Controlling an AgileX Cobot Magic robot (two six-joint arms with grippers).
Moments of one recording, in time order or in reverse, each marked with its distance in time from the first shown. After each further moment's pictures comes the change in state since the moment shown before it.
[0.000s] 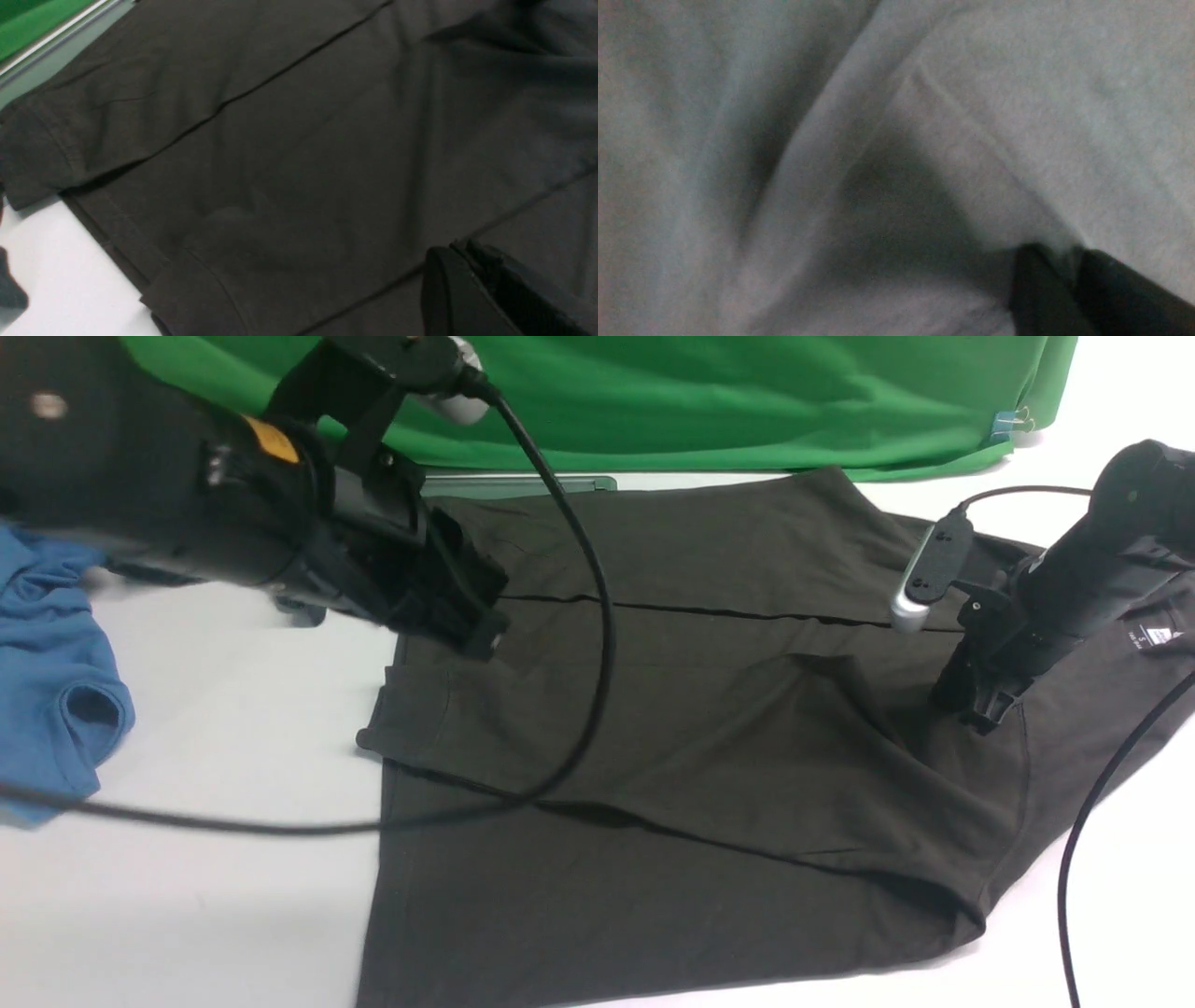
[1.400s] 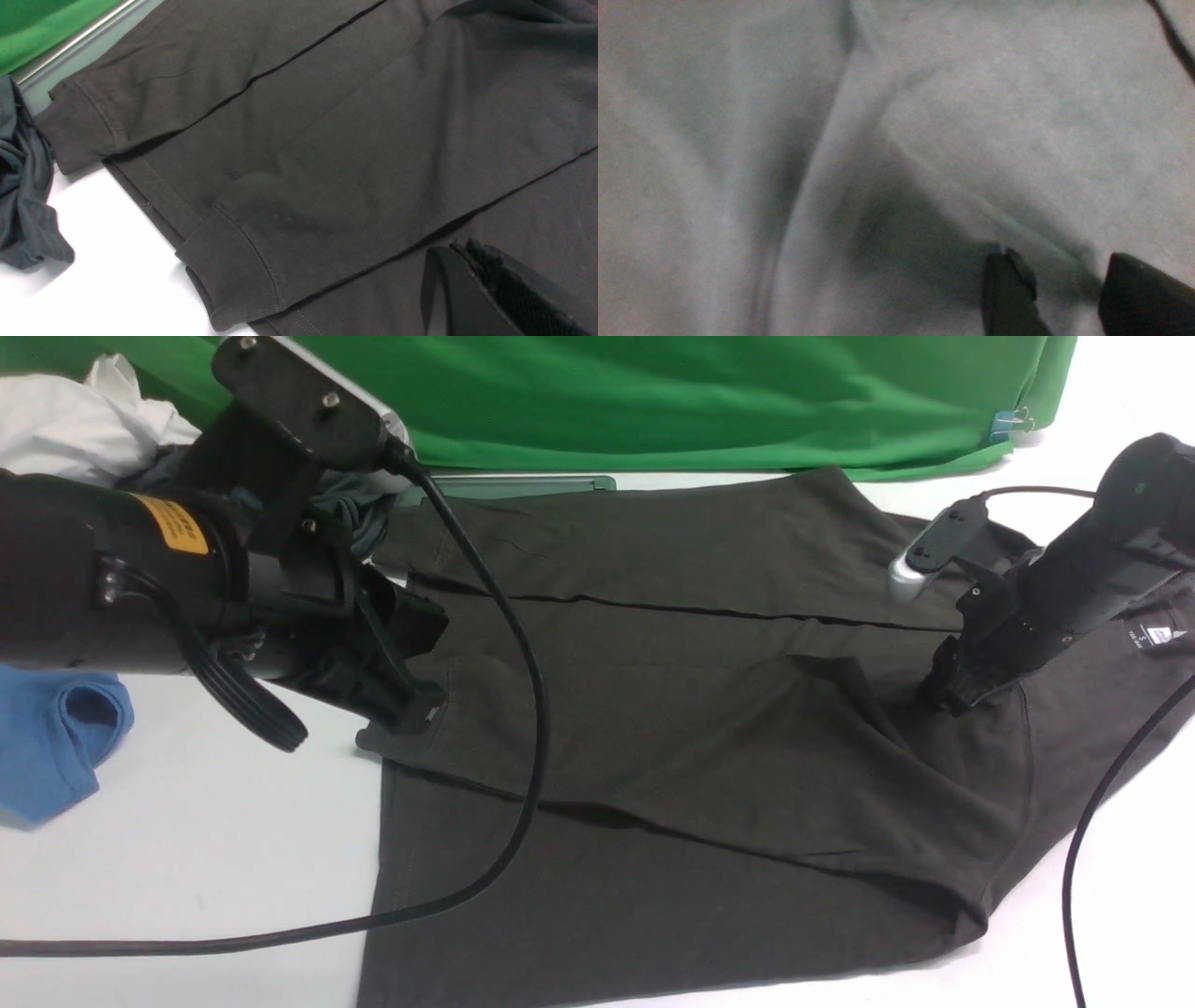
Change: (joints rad) right arm 0.003 -0.008 0.000 0.074 -0.019 0.187; left arm -0.001 -0.138 0.154 0.082 -0.088 -0.045
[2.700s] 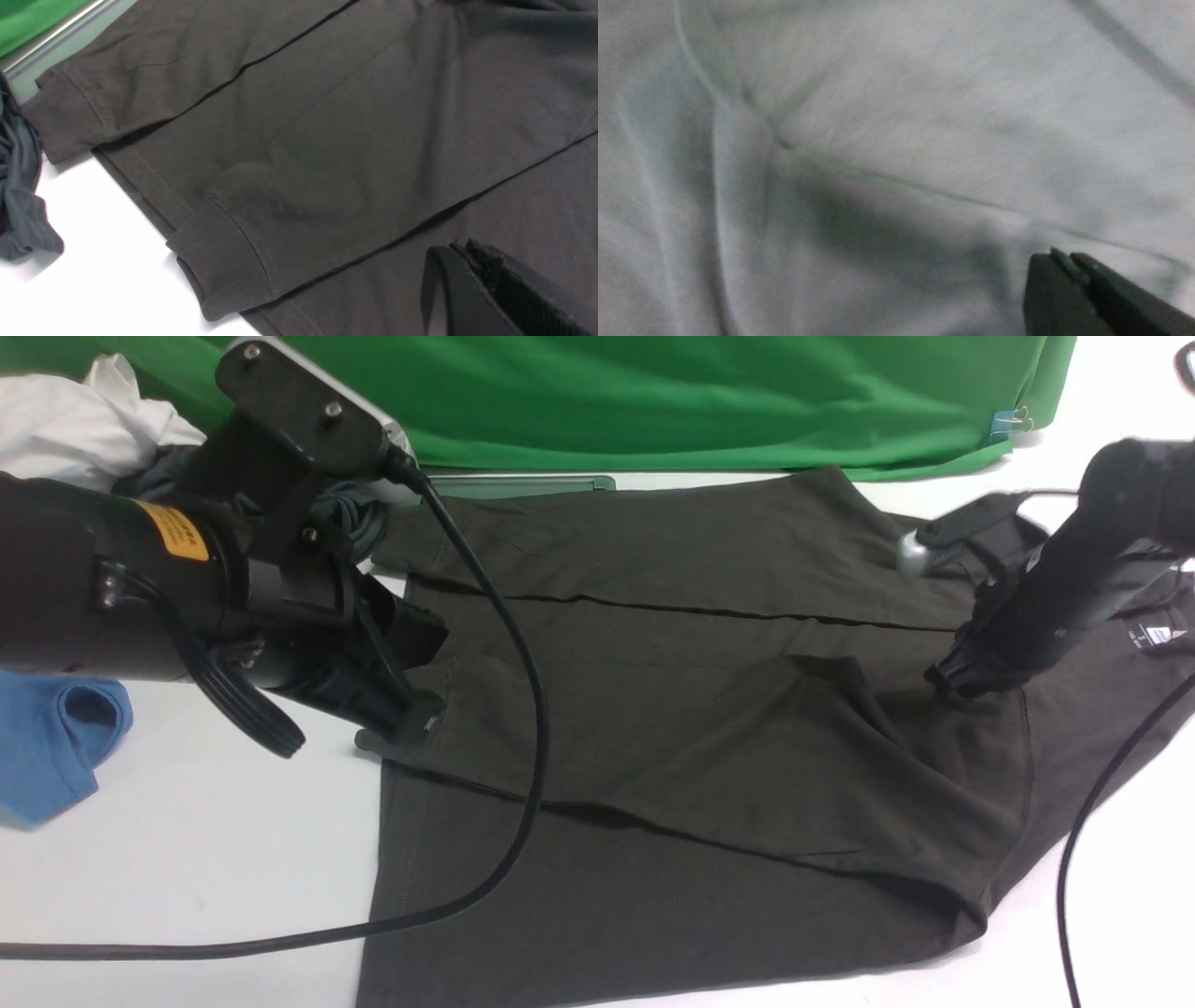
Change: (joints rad) right arm 0.041 -0.055 0.002 -0.242 0.011 0.497; left arm 0.000 0.000 0.000 -0.002 0.025 0.000
